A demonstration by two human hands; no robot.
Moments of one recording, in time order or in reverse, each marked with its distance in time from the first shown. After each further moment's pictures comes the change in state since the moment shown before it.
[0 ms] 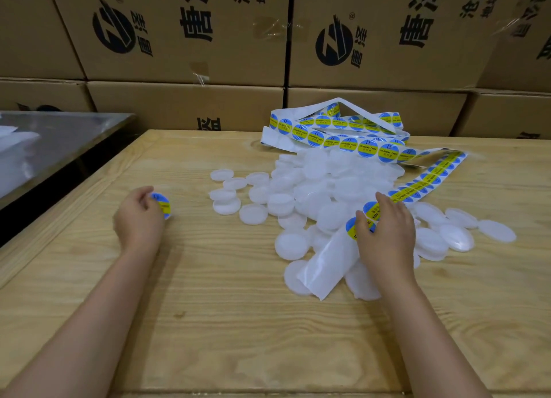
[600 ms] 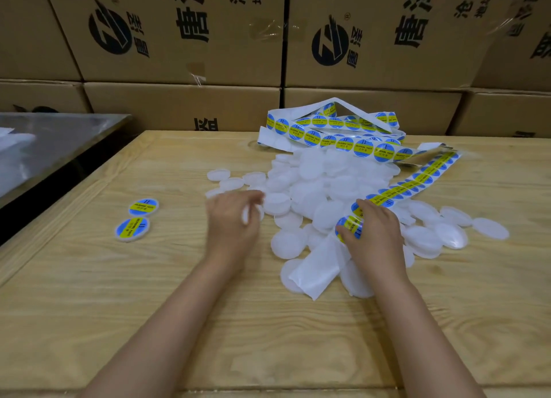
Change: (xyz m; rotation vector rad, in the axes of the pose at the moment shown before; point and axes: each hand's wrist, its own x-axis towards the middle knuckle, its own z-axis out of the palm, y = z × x) left_hand -0.107 0.067 0.038 -0.106 -0.266 0.726; right_hand 0.000 0.008 0.003 -0.103 -0.166 -0.098
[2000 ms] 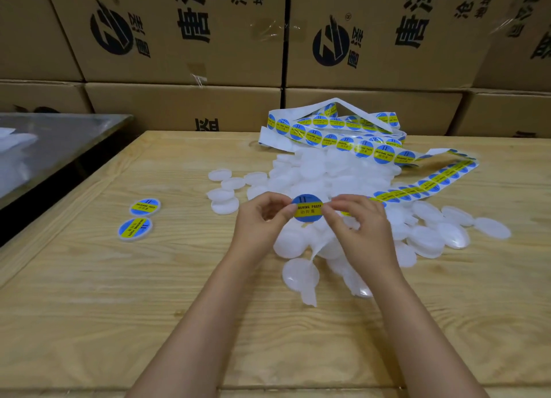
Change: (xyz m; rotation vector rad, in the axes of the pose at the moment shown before) left_hand 0.002 0.022 0.018 -0.706 -0.222 -0.401; right_hand -0.015 -0.036 -0.013 0.517 0.063 -0.107
